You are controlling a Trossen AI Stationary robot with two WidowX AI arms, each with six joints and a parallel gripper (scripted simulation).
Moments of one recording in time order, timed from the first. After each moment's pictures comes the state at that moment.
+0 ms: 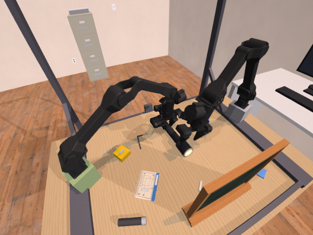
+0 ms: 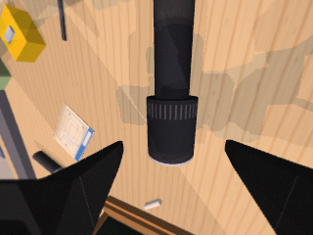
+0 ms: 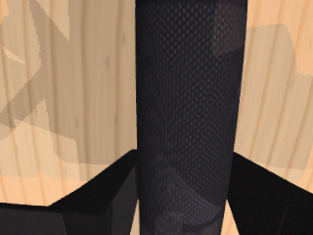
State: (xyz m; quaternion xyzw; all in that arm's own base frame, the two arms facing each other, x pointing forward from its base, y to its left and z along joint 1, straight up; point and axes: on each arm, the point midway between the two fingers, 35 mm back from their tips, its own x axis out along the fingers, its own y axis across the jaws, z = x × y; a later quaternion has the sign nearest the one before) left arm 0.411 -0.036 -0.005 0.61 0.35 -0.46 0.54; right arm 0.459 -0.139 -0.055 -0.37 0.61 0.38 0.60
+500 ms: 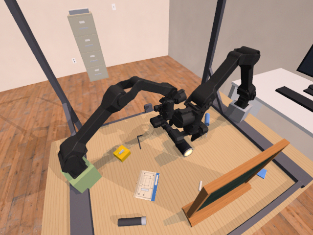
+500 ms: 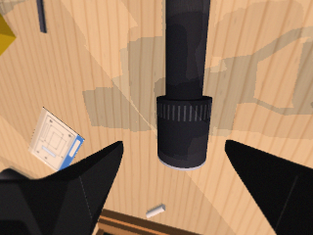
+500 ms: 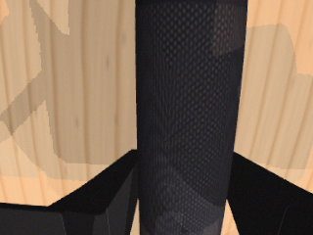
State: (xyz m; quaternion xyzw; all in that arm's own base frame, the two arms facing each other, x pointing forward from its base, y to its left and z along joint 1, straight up) left arm 0.437 -0.040 -0.006 0.58 0.40 -0.50 0.50; right arm 0.459 -0.139 -0.055 -0.37 0.61 0.38 0.60
